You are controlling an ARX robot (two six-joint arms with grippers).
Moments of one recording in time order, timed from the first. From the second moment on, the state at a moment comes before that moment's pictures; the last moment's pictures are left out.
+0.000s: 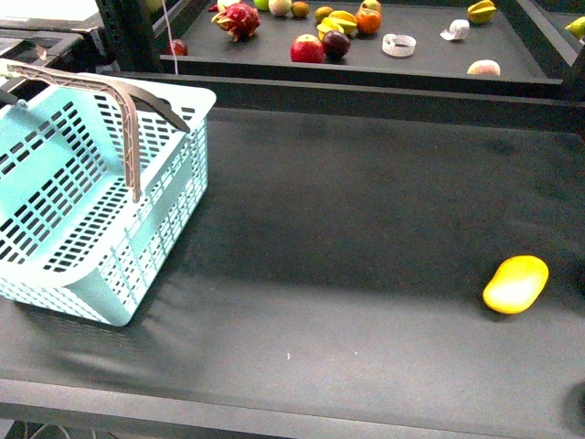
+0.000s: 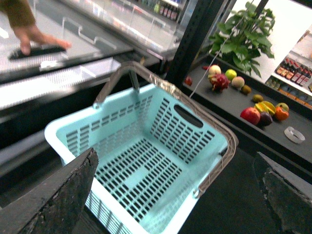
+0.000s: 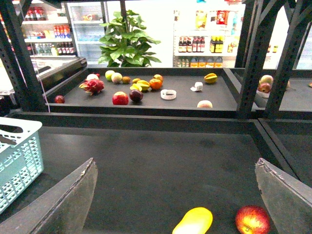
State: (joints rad) left arm -0.21 1.17 0.04 1.03 -0.61 -0.41; right arm 0.00 0.00 0.01 0.00 0.00 0.00
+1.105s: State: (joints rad) left arm -0.11 2.12 0.95 0.86 -0.29 -0.97; right arm 0.00 0.00 0.01 0.00 0.00 0.00
